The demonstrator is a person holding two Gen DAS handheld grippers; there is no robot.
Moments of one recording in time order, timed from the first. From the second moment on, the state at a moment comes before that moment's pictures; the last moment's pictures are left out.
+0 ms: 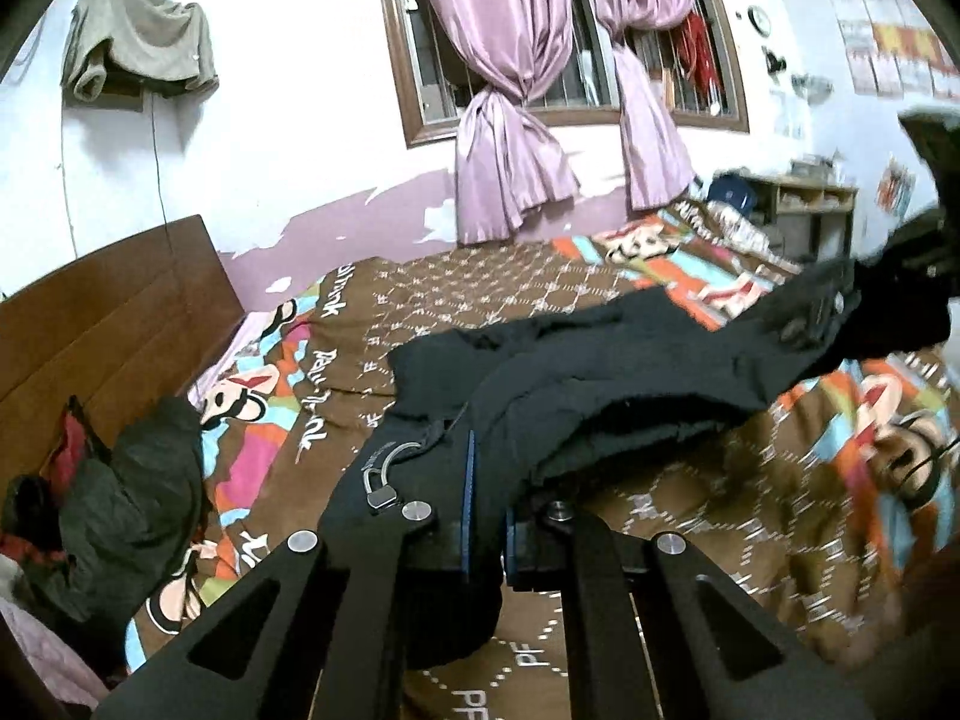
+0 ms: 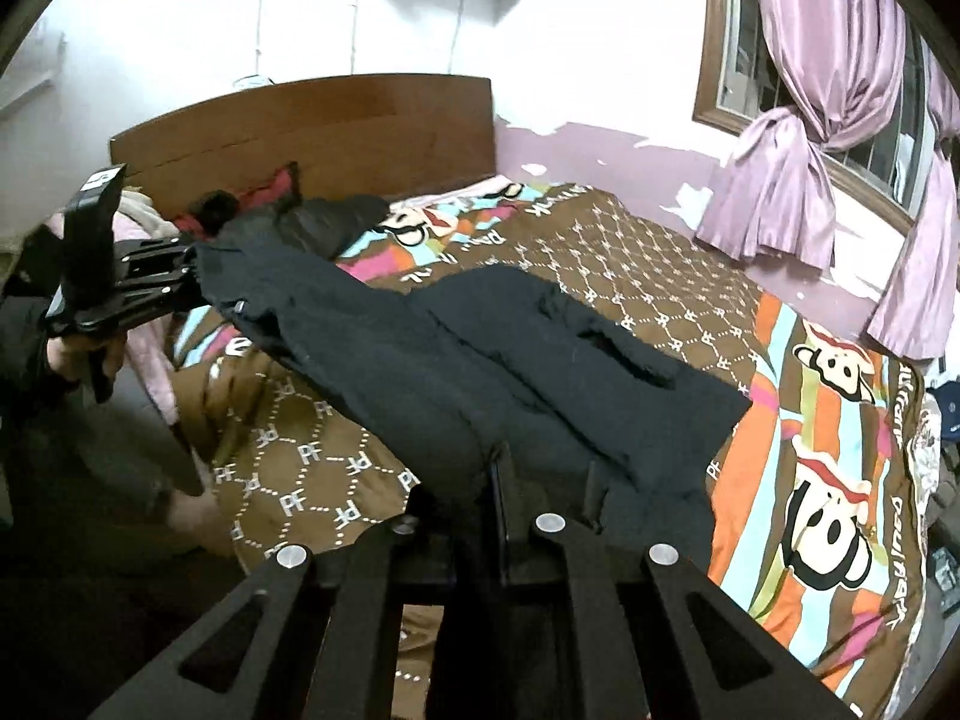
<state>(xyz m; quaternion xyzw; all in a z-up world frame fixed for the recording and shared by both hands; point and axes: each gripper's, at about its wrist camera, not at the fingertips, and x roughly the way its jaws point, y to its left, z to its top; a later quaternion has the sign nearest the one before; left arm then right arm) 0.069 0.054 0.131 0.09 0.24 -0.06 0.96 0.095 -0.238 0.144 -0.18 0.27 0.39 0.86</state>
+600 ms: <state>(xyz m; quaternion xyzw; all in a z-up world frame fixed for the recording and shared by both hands) 0.129 0.044 0.176 0.14 0.27 -0.09 0.95 0.210 -0.216 0.169 -0.21 0.25 0.27 0.90</state>
